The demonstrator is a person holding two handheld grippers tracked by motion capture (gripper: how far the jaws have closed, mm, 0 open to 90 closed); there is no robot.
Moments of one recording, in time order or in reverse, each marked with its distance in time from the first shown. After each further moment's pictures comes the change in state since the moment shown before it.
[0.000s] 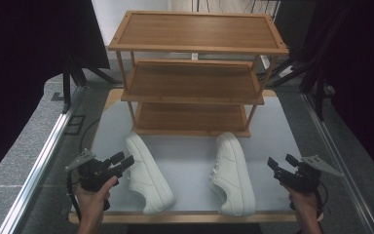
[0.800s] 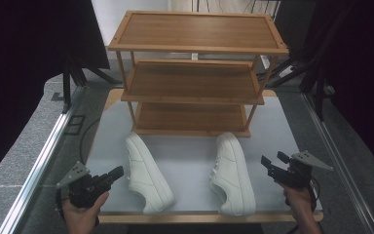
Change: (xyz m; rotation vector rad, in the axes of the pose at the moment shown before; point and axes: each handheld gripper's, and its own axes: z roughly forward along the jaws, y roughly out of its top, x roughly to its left) left arm -0.018 -0.019 -0.036 0.070 0.037 0.089; right arm 0.003 -0.001 0.016 0.032 0.043 -0.032
